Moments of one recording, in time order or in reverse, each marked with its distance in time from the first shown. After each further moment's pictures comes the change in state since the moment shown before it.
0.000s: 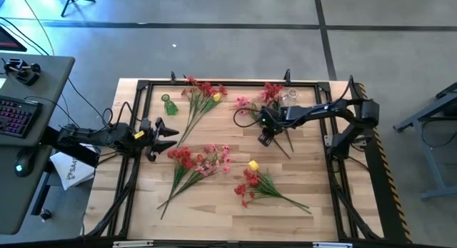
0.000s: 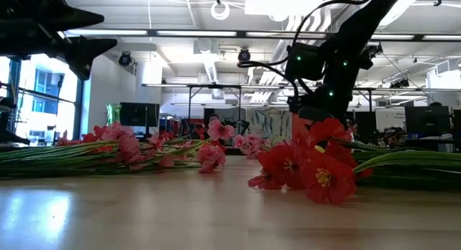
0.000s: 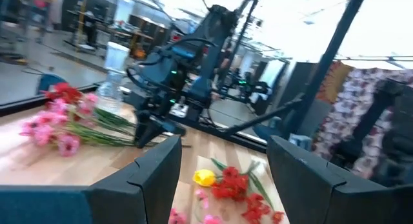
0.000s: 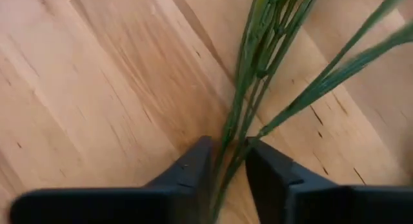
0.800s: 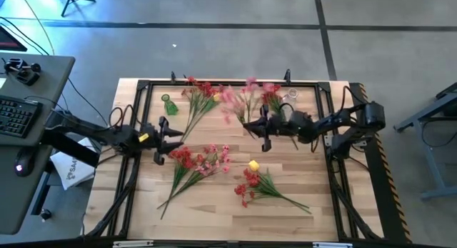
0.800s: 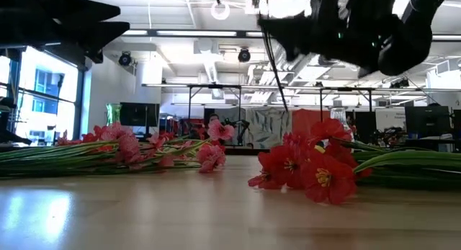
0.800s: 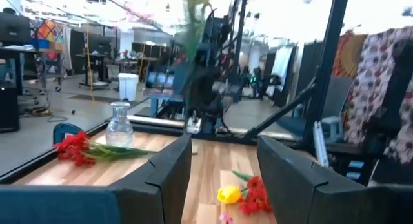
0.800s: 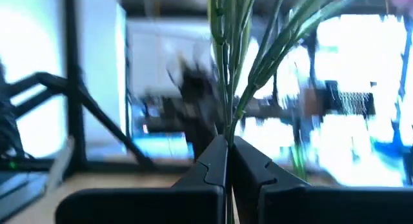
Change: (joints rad) left arm -0.100 0.488 0.034 0.483 -0.094 0.282; right arm 0.149 -0.093 -0.338 1.808 -0.297 -0.310
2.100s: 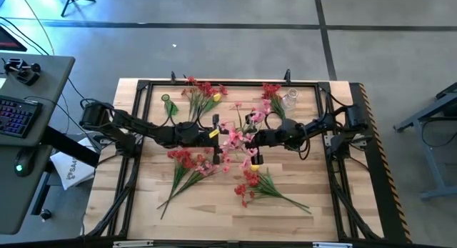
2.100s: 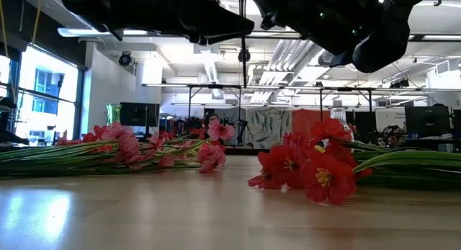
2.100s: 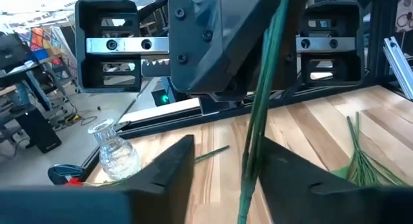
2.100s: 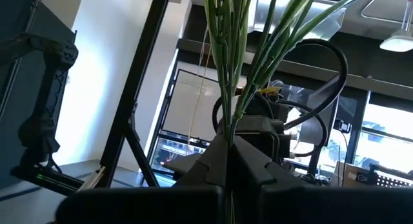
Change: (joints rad) left arm 0.164 1.081 0.692 0.163 0.155 0.317; right arm 0.145 0.191 0.204 0.145 -0.059 -0.174
